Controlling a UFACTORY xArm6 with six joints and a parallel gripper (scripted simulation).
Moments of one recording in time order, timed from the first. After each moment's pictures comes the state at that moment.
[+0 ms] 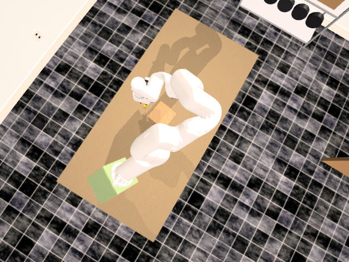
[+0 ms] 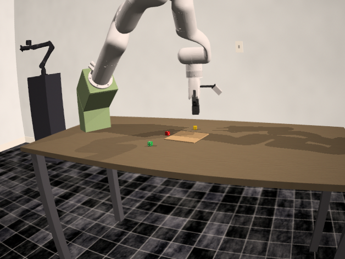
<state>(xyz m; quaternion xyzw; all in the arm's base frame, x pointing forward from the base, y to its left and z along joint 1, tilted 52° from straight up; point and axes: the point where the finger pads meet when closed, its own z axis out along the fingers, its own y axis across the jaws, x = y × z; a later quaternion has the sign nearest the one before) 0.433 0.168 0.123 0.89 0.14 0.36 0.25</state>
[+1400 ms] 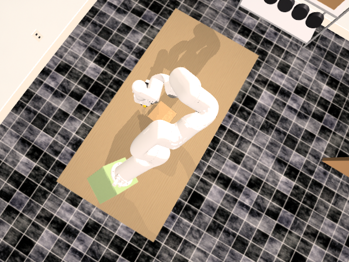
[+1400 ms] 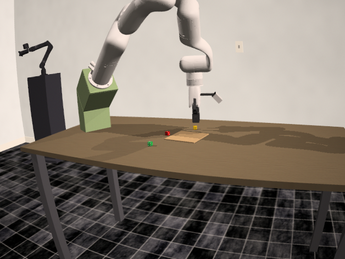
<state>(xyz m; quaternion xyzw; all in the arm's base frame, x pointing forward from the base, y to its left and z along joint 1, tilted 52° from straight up) 0.460 0.156 0.100 0.89 0.14 0.36 0.25</state>
